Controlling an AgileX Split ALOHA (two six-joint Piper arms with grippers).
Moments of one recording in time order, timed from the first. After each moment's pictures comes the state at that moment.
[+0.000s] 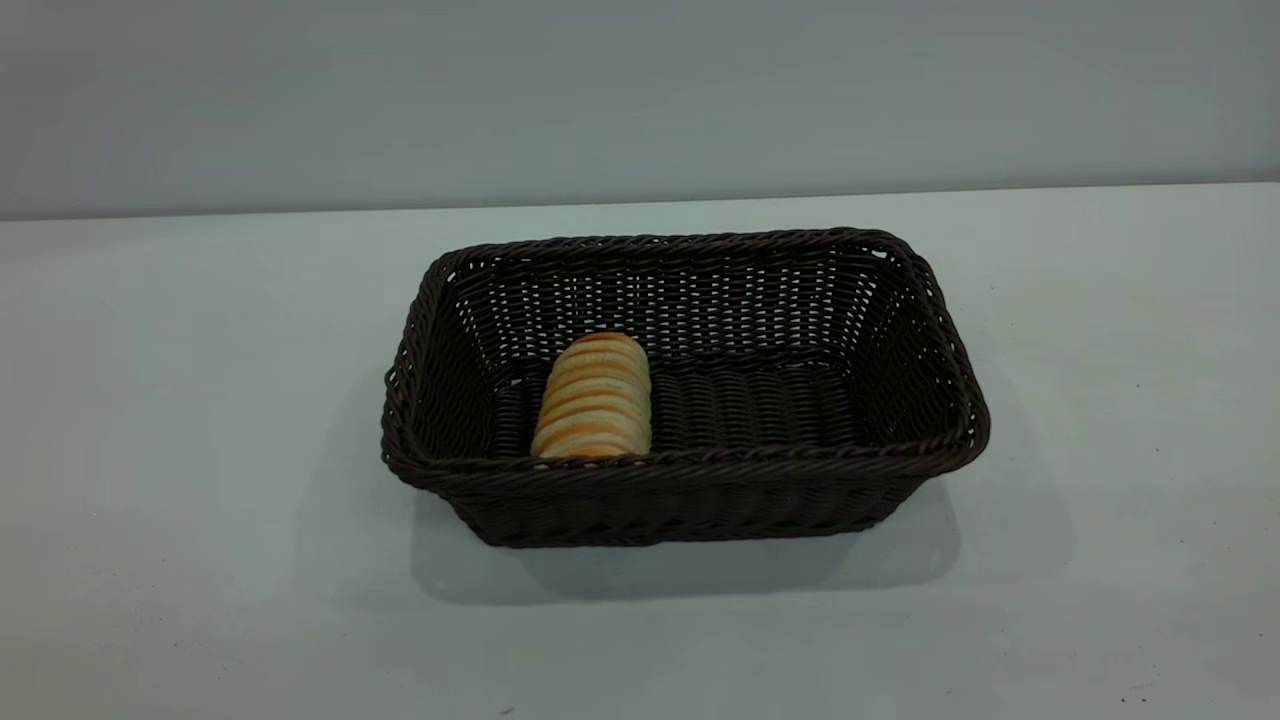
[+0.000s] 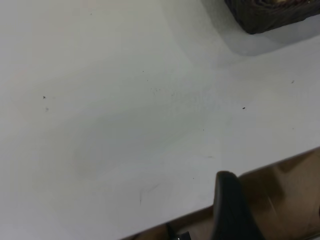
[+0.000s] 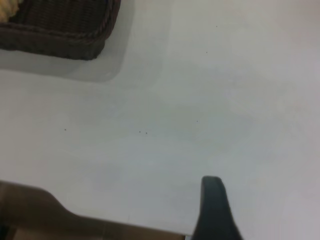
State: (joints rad) left arm -0.31 0.10 -0.49 0.03 1.13 0.00; right arm 0.08 0.12 -0.48 0.05 1.13 -0.13
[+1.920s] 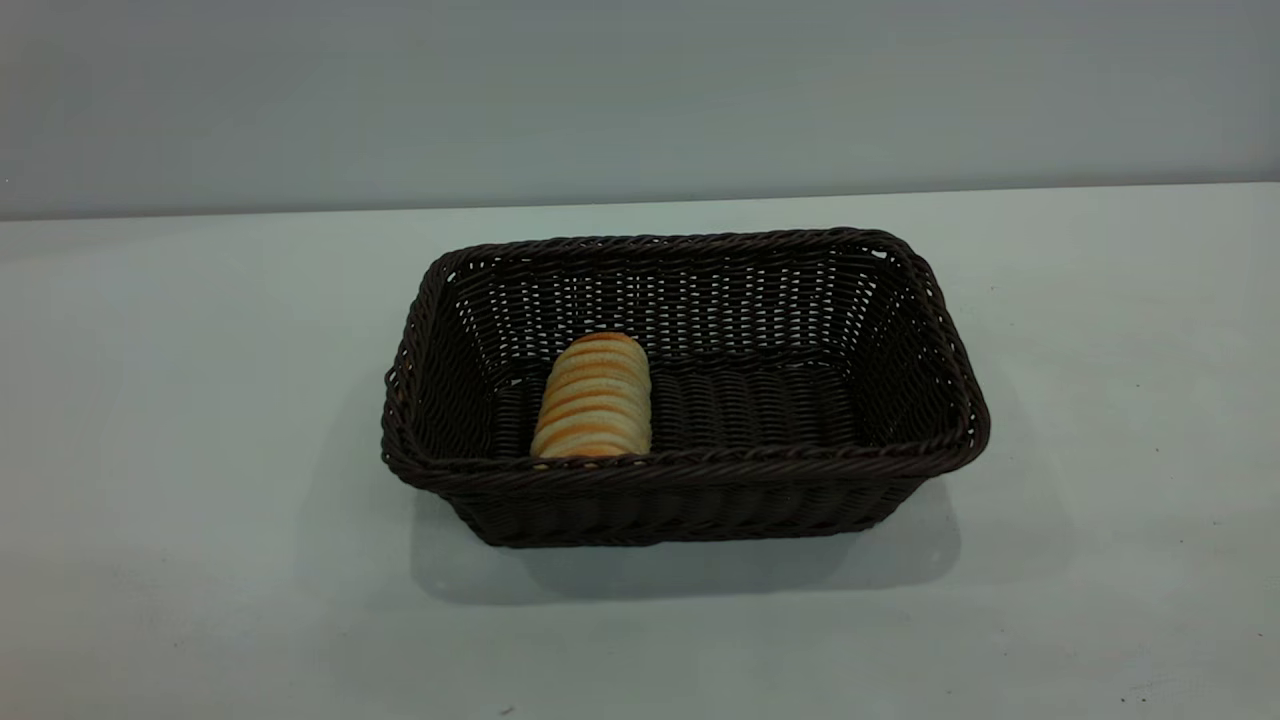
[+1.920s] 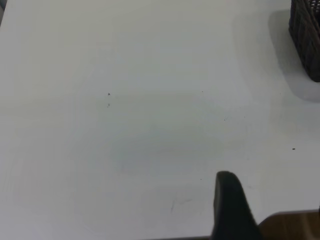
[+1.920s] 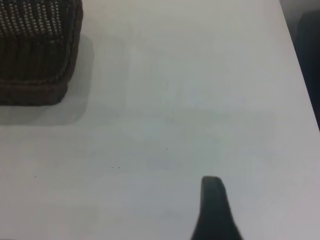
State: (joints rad) left arm -0.03 -0.02 -0.49 0.03 1.13 0.00; right arm -0.08 -0.02 -0.48 0.05 1.14 -0.13
